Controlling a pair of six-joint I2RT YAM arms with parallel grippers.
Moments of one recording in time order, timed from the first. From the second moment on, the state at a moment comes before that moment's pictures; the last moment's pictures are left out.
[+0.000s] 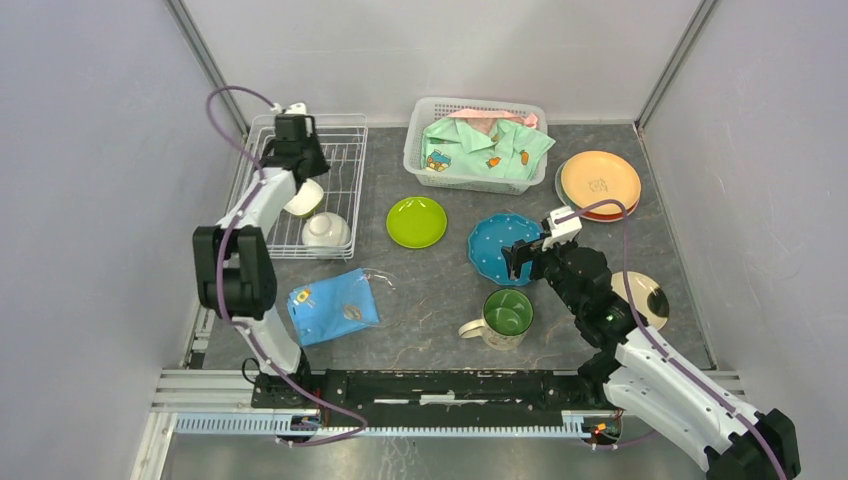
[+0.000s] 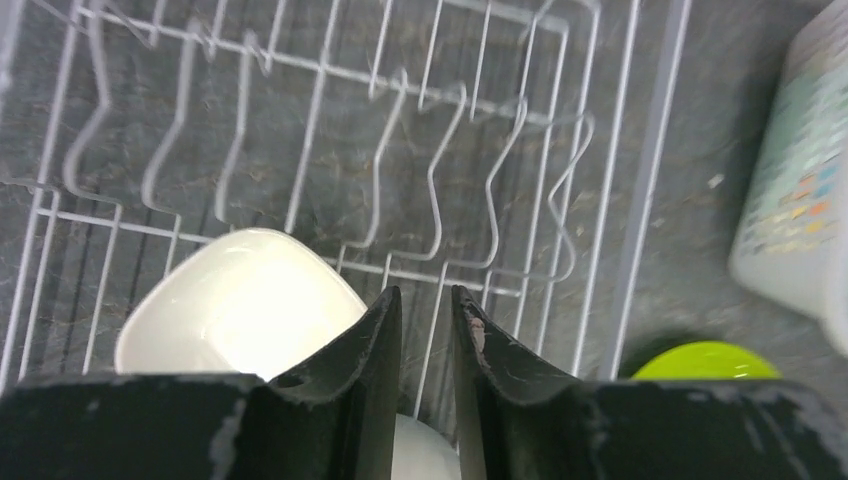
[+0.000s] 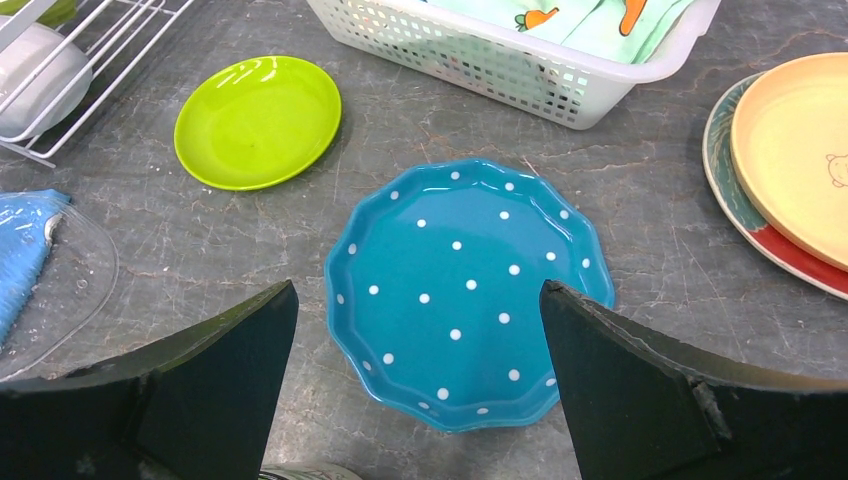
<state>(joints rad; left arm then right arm) -0.01 1.75 1.38 -0.23 -0.06 -0.27 0.58 0.70 0.41 0.07 0.18 0.10</state>
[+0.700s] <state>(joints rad) -0.17 1.95 1.49 -0.48 -0.39 -0.02 0.58 0.74 0.41 0.07 0.18 0.10</state>
